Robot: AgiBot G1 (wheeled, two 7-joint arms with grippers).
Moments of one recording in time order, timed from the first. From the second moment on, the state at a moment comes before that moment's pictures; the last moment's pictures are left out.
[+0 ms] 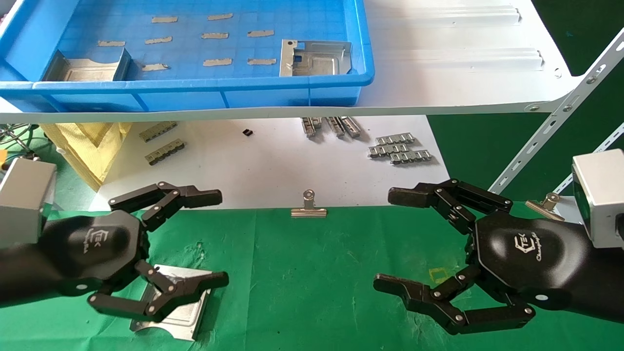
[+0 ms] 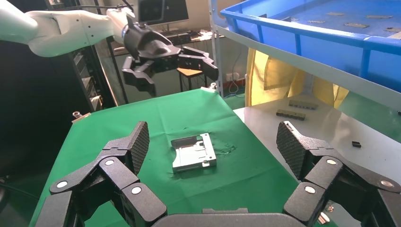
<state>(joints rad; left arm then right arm) -1.18 0.65 0.43 -1.03 0.71 1.52 -0.03 1.07 -0.55 -0.38 1.21 -0.62 -1.41 0.12</state>
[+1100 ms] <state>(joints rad) -1.07 0.61 0.27 -1.30 0.73 1.49 -0.19 1.07 -0.55 -0.38 1.21 -0.62 -1.41 0.12</state>
